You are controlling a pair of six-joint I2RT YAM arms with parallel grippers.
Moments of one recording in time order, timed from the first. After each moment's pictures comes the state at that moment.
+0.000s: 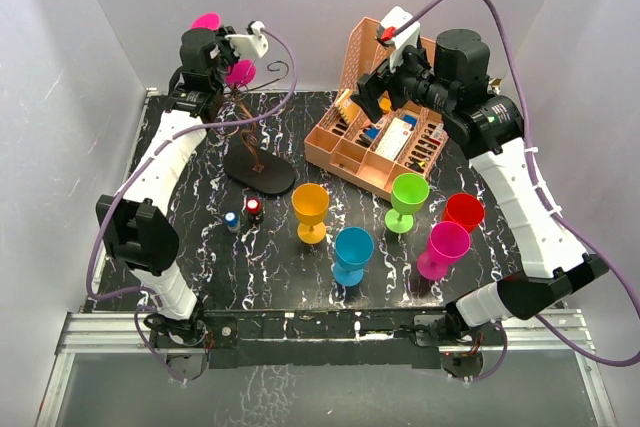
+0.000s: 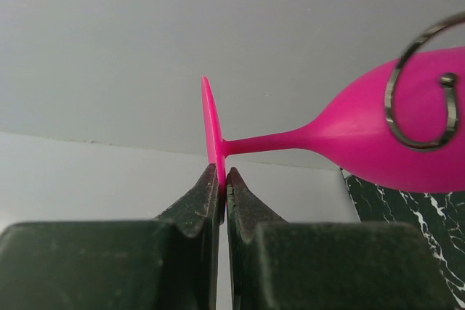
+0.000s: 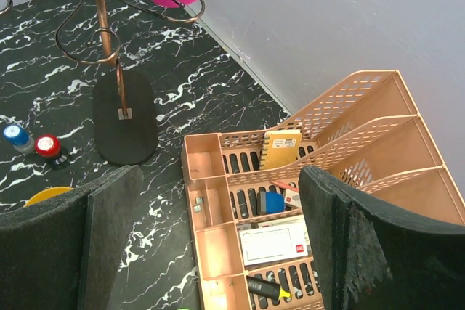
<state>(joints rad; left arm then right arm) -0.24 1.73 1.74 -0.06 -0.28 1.22 0.43 1.44 1.87 -0.64 -0.31 -0.32</state>
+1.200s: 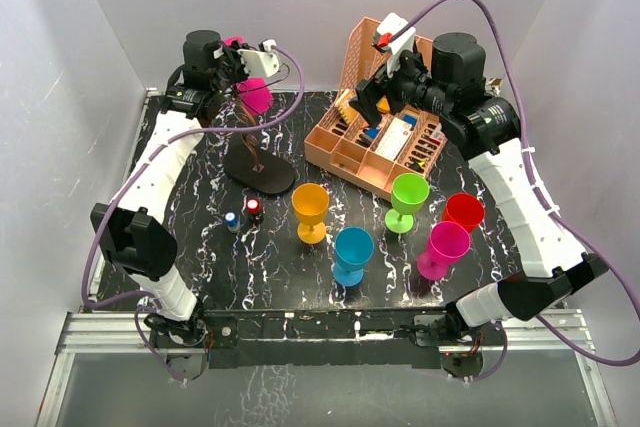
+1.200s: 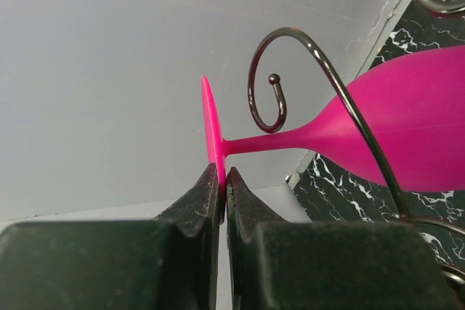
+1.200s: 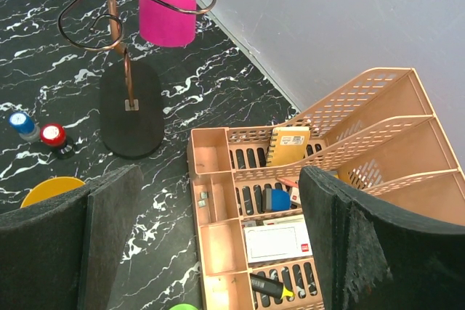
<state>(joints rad) -0.27 1.69 1.77 -0.35 -0.07 1.22 0.43 1.43 1.83 -0.64 -0.34 -0.33</state>
